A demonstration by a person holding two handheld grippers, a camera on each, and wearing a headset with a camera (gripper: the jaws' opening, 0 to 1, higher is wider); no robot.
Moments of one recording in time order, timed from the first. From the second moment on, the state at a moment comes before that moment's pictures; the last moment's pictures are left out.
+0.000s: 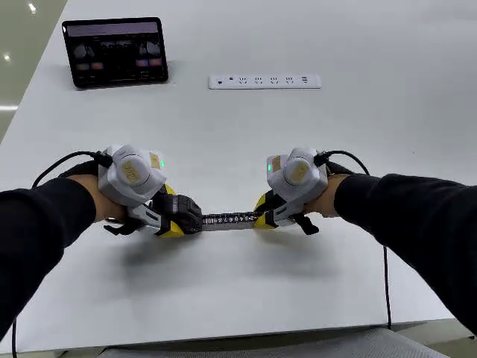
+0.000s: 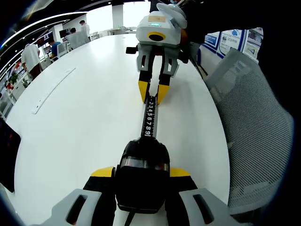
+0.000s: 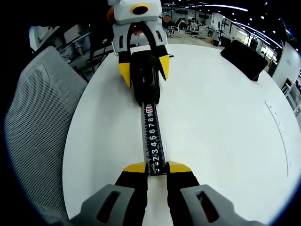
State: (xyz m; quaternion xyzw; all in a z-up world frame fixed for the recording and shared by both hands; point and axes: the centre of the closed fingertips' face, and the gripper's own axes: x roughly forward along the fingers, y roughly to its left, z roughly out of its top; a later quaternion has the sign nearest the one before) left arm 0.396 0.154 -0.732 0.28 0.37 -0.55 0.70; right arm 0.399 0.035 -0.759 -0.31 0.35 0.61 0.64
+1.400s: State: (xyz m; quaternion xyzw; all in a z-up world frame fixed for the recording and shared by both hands) left arm 0.395 0.154 -0.733 0.27 0.37 -0.55 0.70; right arm 0.399 0.000 -0.761 -0.32 0.37 0.60 0.63
